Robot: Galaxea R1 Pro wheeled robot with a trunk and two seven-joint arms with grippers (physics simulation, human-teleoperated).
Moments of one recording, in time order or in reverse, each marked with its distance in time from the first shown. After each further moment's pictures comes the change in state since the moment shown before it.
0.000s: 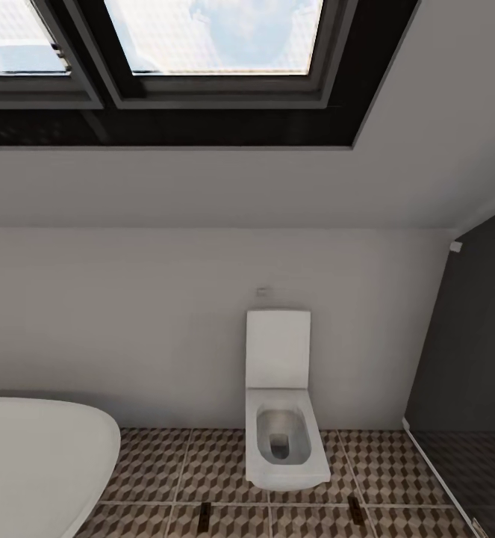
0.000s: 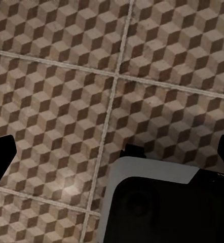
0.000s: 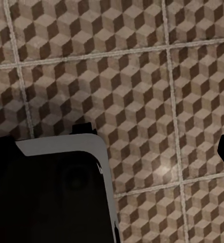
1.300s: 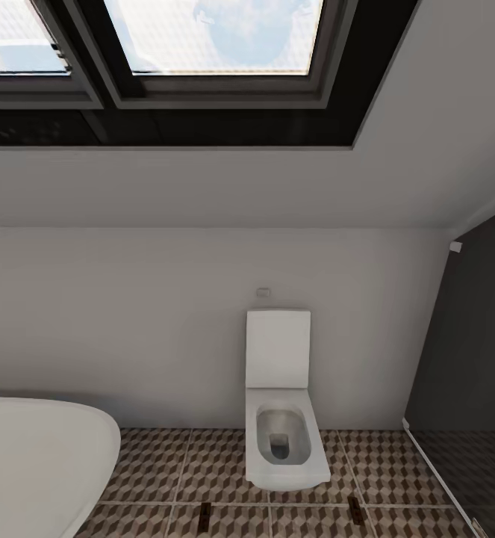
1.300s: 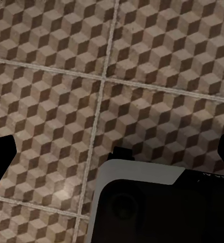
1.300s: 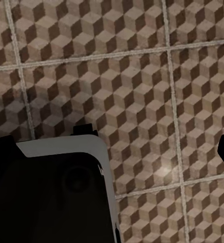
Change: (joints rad) left arm 0.000 -0.026 -0.004 -0.017 -0.016 0.001 0.001; right arm 0.000 0.001 -0.001 -0.003 0.002 -0.001 0.000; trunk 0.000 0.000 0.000
